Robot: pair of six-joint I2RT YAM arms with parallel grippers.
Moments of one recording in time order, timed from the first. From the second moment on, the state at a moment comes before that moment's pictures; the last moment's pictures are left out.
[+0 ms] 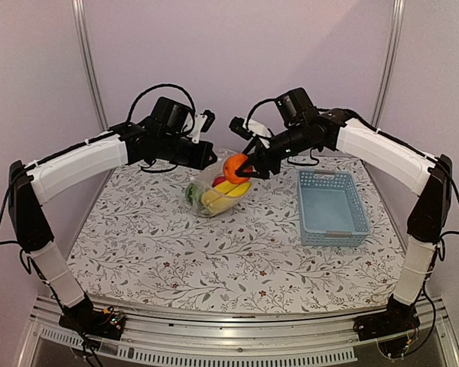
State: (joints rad) left arm -0.70 1.71 1.59 -0.51 0.08 -0.22; right arm 0.71 1.86 1.87 -0.71 -0.50 -0.48
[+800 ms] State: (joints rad) left arm -0.70 1.71 1.57 -0.48 0.10 -0.22; right arm 0.76 1.93 1.87 -0.76 -0.39 -0.59
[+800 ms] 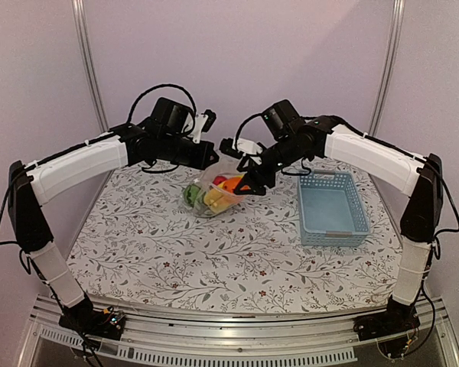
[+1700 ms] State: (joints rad) left arm -0.69 1.68 1.54 -0.45 0.15 -0.22; right arm 0.85 1.95 1.80 -0.61 -0.40 -0.65
